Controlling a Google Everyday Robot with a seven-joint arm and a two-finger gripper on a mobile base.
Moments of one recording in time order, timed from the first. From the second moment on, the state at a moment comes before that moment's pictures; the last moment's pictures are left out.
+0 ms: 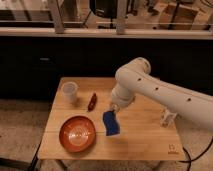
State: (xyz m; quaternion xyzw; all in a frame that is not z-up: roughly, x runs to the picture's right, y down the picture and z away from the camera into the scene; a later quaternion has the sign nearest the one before) arm 0.052 0.095 0.665 -0.22 -0.24 -0.38 0.86
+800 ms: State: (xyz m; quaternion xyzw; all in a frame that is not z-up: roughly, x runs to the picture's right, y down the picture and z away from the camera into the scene) arm -0.004 0.115 0.675 -0.22 -0.26 -0.42 0.84
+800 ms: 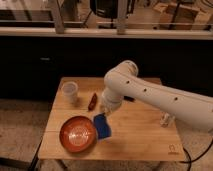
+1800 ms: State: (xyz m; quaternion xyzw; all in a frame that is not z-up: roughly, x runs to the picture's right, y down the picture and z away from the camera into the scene) arm -0.058 0.140 0.688 -0.22 -0.28 -0.48 0.80
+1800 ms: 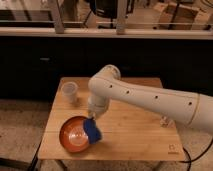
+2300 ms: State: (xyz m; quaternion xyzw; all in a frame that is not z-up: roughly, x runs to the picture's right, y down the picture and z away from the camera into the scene) arm -0.100 0.152 0.693 -0.22 -0.29 -0.50 0.79
